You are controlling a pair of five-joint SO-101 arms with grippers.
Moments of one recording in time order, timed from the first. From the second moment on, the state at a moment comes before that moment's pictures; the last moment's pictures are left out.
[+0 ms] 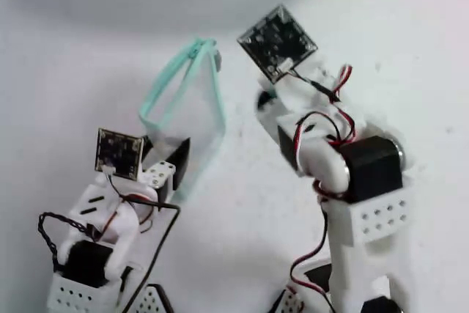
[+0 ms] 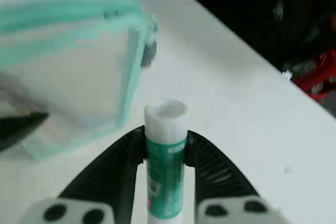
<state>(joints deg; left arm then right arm) 9.5 -92.6 77.3 50.4 1.8 -24.0 -29.7 -13.2 86.9 23.5</state>
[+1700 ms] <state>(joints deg) 9.6 -92.6 77.3 50.4 1.8 -31.2 -28.0 -4.0 68.8 1.8</state>
